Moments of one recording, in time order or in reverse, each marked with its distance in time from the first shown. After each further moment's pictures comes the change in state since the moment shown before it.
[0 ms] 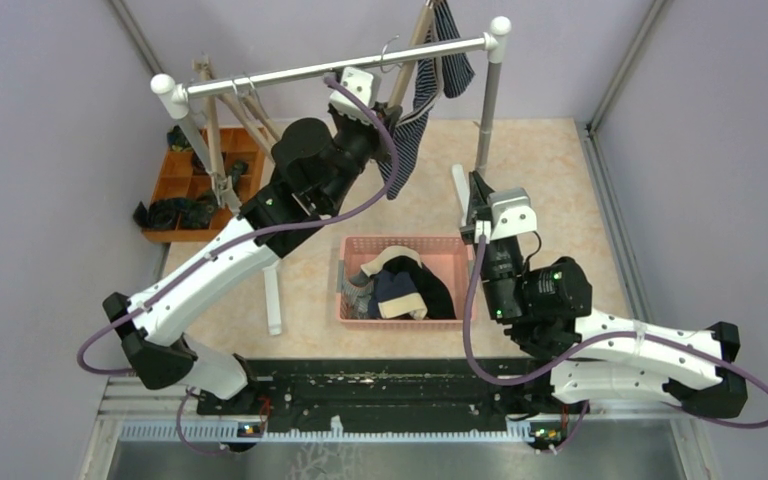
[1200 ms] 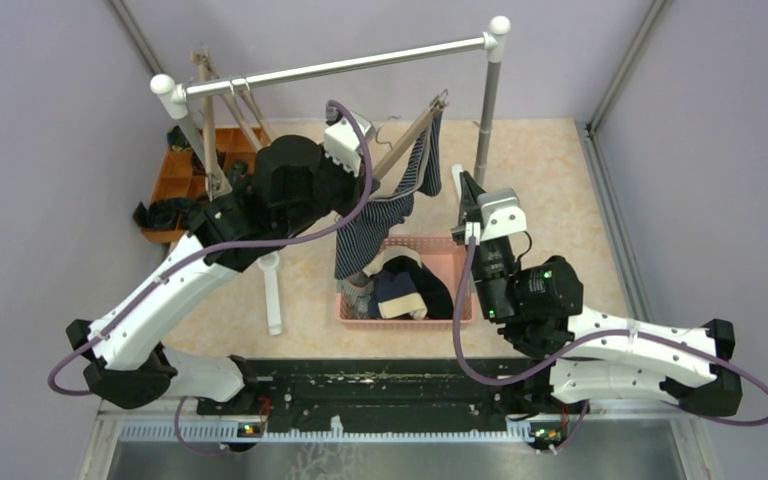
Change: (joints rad) left arm -0.001 -0.151 0.021 -0.616 0.184 -0.093; right arm 0.000 0.034 0.002 0.014 -0.023 0.012
